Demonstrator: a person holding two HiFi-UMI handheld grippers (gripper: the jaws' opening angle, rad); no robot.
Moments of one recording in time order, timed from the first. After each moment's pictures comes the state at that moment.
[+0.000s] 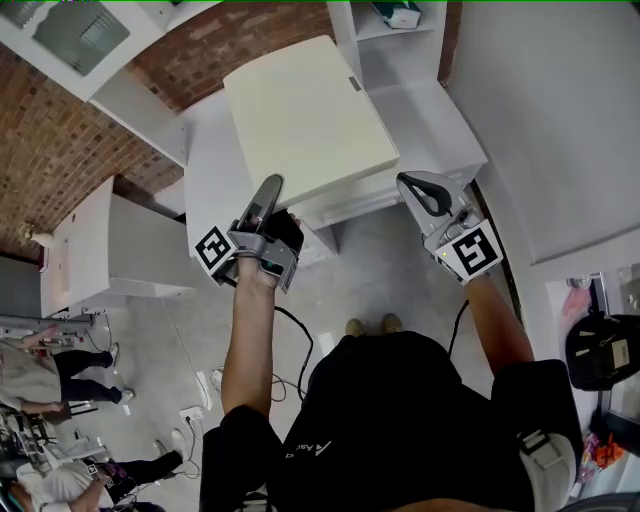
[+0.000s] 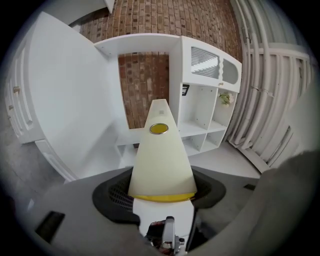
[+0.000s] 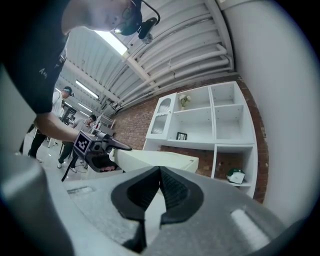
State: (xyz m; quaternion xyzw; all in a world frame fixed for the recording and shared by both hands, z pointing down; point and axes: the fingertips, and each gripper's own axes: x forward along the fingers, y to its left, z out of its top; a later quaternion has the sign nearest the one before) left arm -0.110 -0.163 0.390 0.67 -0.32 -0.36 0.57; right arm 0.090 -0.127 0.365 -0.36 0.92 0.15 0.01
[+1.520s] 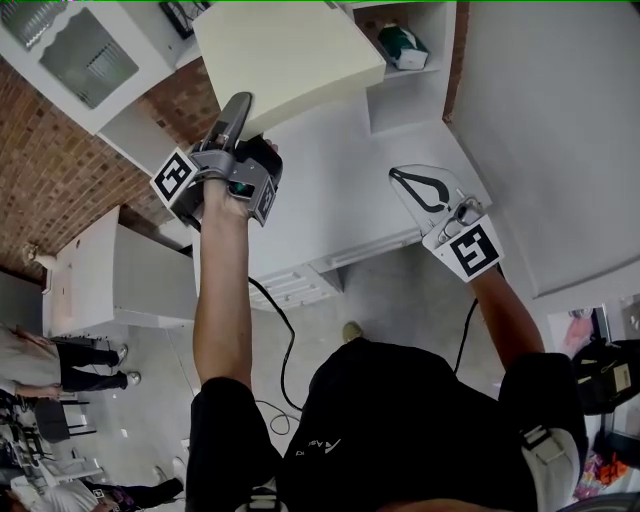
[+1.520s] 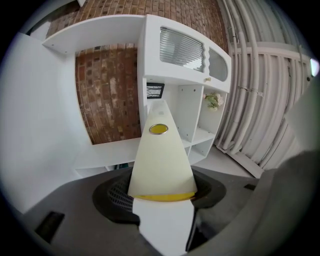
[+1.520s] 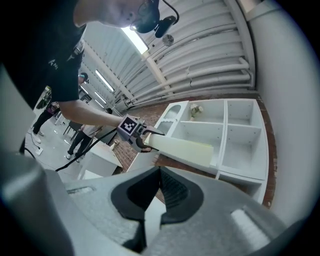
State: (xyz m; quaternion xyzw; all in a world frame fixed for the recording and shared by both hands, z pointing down) left arm -0.123 -0.322 0.207 0.71 -0.29 -0.41 0.50; right arm 0.063 -0.200 0.292 -0.33 0.91 0.25 -0.01
